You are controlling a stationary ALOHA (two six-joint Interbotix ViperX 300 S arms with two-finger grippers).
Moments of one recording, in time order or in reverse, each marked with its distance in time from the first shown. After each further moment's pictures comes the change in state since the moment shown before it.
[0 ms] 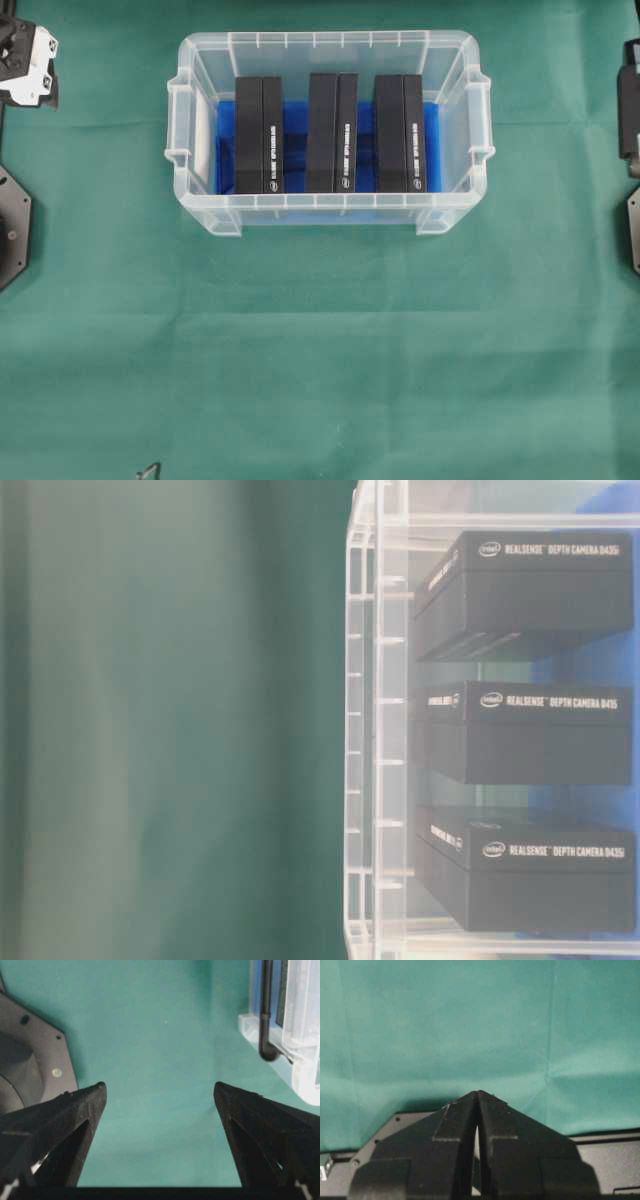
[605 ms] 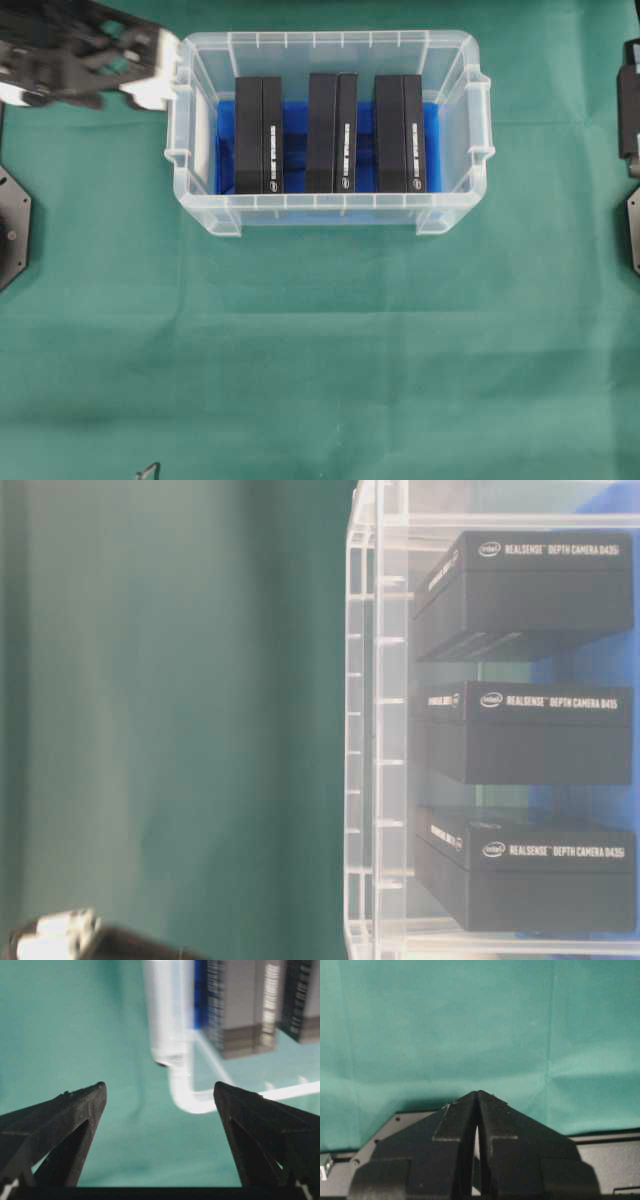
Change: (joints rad) left arm -0.167 0.341 -0.255 -0.003 -0.097 -0.156; right arm 0.000 -0.002 0.000 0.000 0.000 0.002
